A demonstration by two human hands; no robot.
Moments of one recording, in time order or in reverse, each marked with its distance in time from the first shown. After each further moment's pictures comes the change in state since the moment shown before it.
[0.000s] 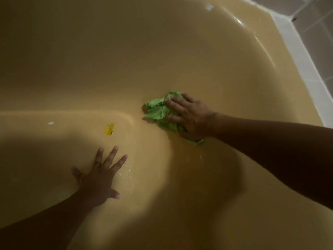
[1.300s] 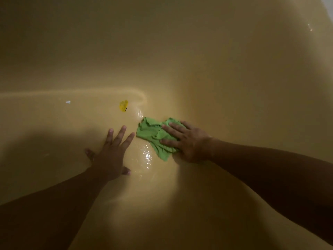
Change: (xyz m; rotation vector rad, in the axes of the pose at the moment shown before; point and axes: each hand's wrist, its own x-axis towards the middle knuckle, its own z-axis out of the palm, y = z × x) left_hand -0.018 -0.025 0.011 -0.054 0.014 0.003; right_hand -0.010 -0.168 0.033 0.388 -0.103 -0.081
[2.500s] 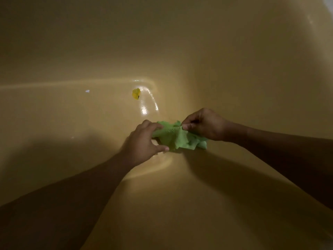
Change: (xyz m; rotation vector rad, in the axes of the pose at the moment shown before) left_hand -0.040 0.026 -0.003 -0.616 0.321 0.354; right_hand -0.063 -0.025 -0.059 1.192 0.276 0.291
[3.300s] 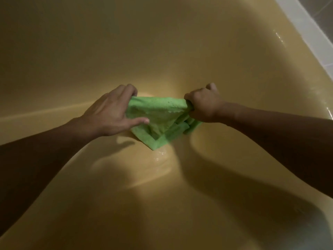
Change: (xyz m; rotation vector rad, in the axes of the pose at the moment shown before) left_hand 0.012 0.062 -0.166 0.544 0.072 0.279; right_hand -0.001 -0.052 -0.058 -0.743 0.263 -0.046
